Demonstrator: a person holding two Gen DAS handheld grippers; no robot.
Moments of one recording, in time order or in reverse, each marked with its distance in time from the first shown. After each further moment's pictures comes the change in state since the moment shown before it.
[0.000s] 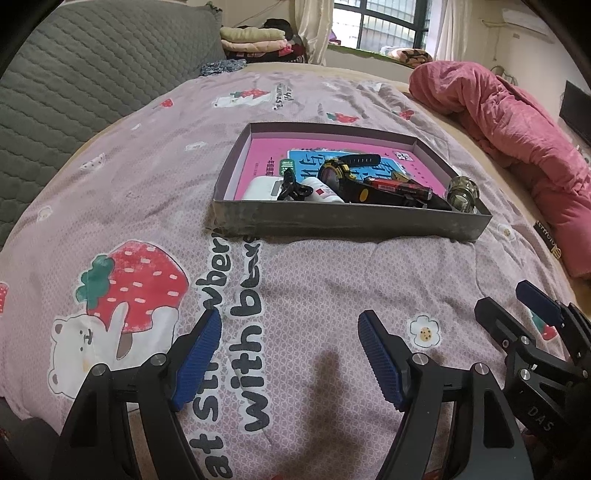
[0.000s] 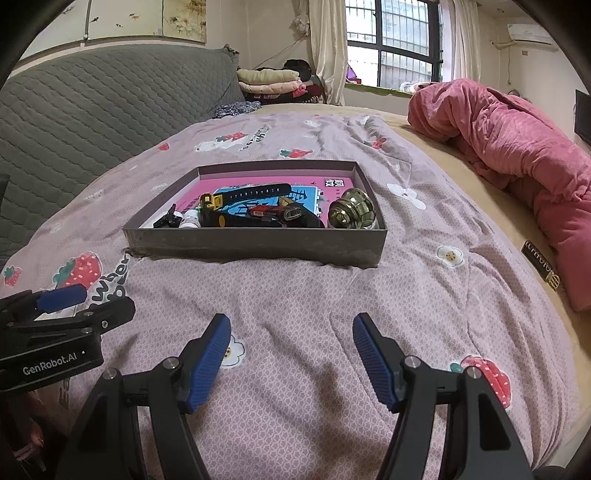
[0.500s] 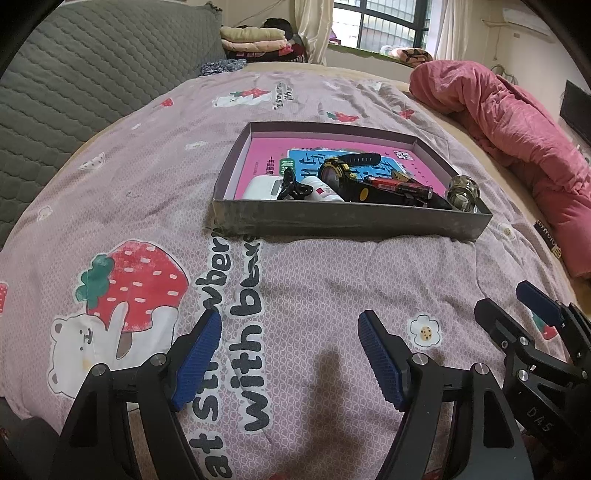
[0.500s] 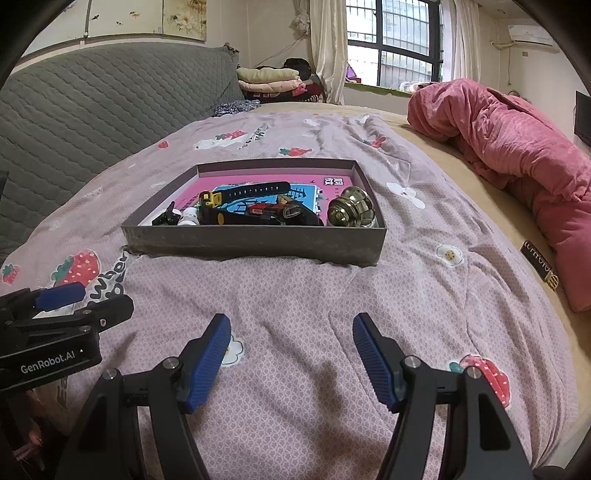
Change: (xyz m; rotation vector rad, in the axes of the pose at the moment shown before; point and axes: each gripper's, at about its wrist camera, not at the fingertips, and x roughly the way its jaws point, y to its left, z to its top) left arm 0.001 0.000 -0.001 -0.001 0.004 0.001; right arm -0.001 0.000 0.000 -0.005 0.004 -0.007
